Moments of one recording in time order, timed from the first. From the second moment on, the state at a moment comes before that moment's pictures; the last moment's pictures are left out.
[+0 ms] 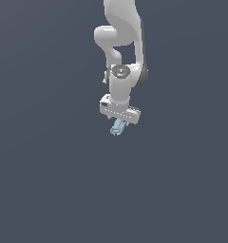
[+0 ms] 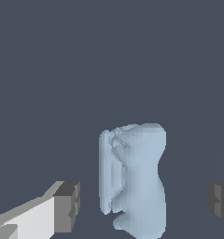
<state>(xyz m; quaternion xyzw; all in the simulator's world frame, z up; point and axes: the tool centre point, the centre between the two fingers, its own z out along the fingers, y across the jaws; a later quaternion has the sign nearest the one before) -0.109 0.025 0.093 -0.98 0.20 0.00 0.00</state>
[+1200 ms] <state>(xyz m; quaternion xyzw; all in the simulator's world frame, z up) -0.110 0.025 0.049 -0.98 0.20 0.00 0.00</state>
